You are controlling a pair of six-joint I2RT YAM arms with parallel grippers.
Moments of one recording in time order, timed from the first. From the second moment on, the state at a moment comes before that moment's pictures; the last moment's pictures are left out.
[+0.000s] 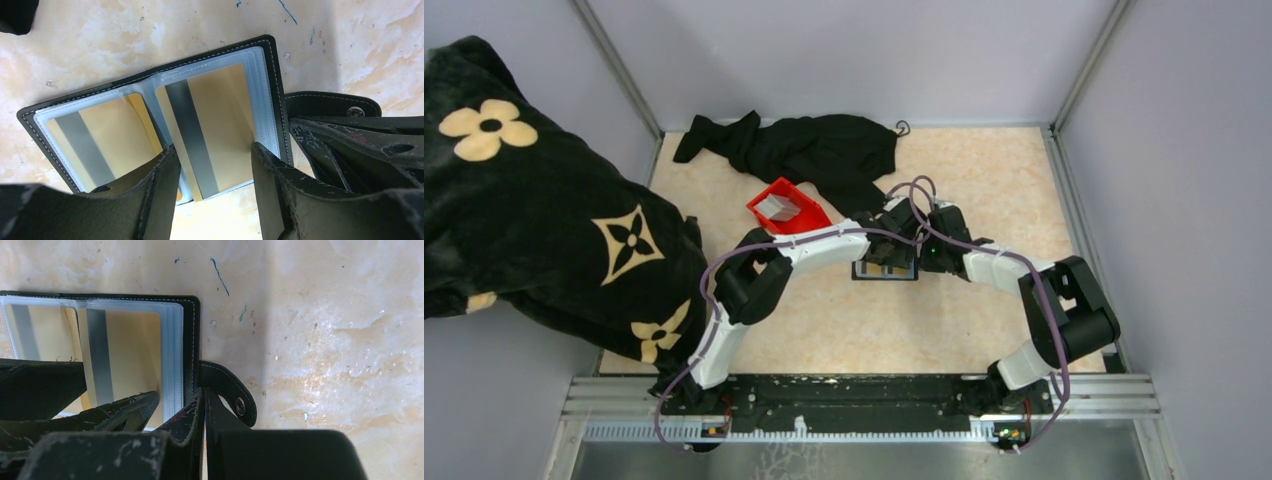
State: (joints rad) left arm -0.97 2.21 1.68 -0.52 -0.23 -0.66; right arm 0.42 1.52 0.71 -0.10 0.02 0.45
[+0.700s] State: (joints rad) left arm -0.98 2.10 1.49 -0.35 -0.31 -0.70; right arm 0.48 1.52 0.71 -0.07 0.07 0.44
